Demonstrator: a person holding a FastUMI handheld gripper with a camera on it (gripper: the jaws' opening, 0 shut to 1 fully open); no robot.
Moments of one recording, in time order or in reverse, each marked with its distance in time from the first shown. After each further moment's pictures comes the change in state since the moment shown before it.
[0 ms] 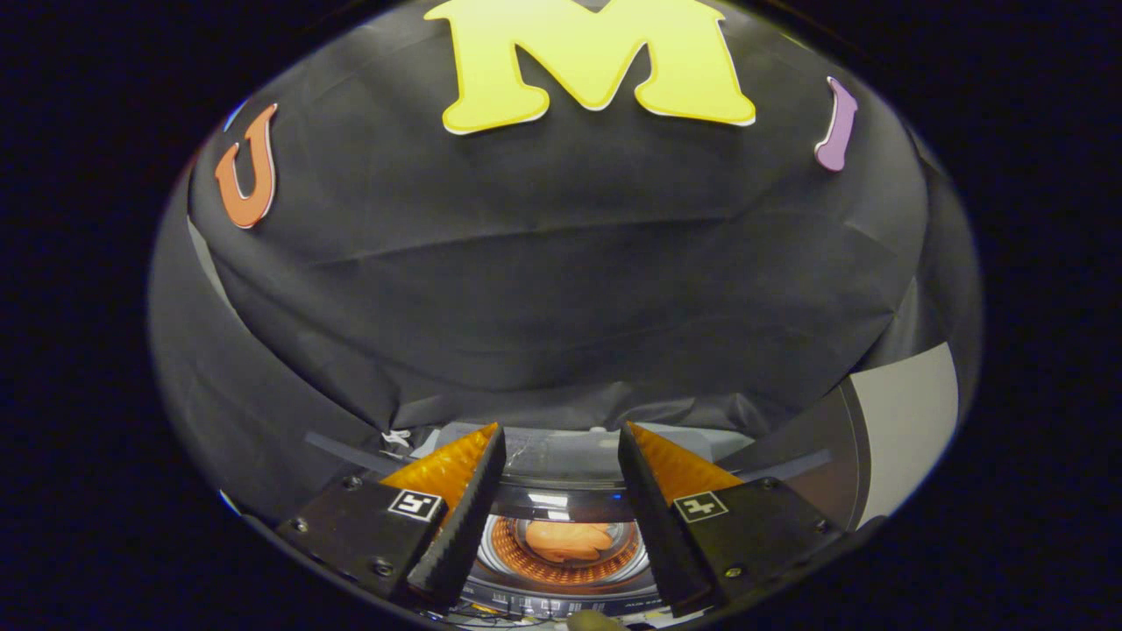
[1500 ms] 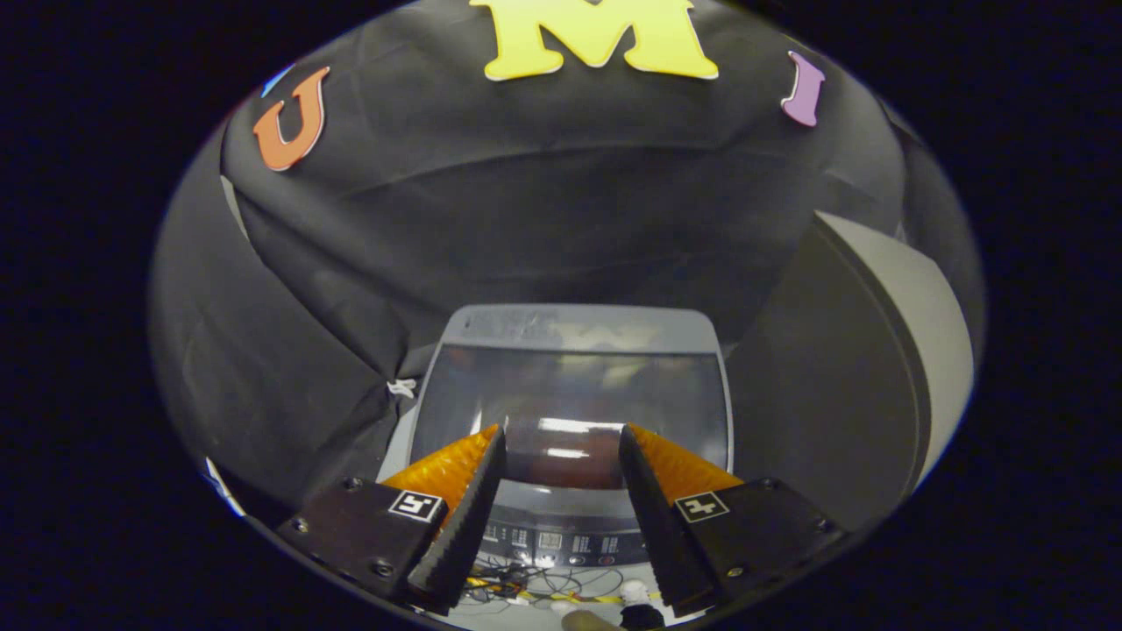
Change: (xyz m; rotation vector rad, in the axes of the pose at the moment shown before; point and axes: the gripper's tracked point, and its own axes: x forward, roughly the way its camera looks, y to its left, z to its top) arm -0.041 -0.004 -0.170 -0.019 0.100 0.024
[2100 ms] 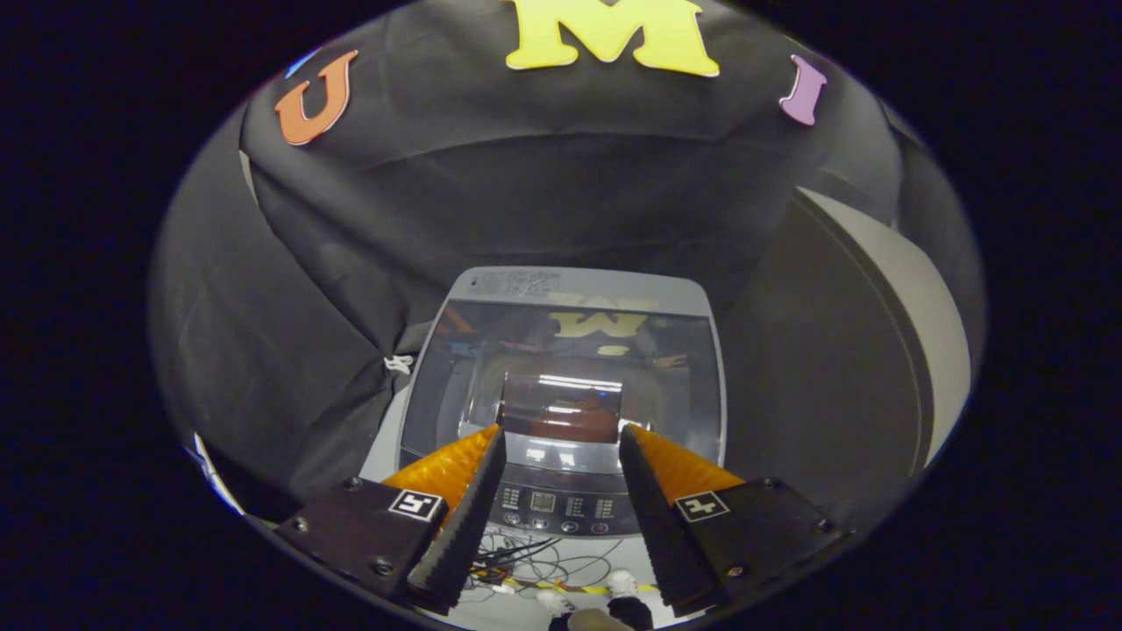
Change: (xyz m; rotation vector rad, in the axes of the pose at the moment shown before) arm -0.043 -0.008 -0.038 -0.053 -0.021 -0.029
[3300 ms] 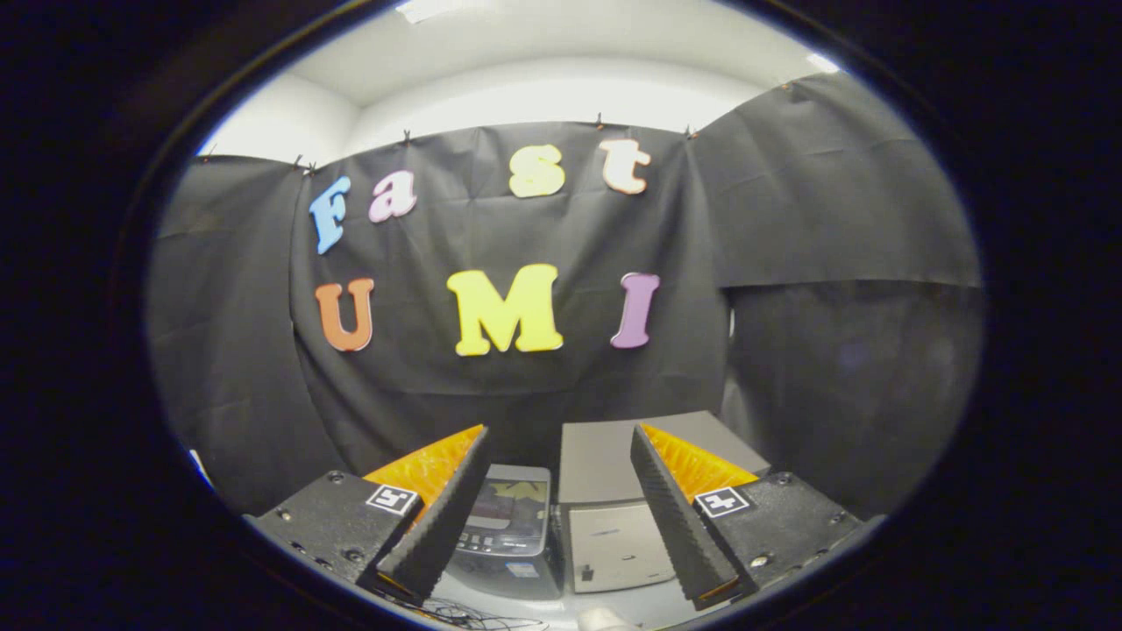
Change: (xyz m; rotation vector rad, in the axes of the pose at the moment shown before) arm -0.480 -0.209 -0.043 0.076 -0.816 -0.078
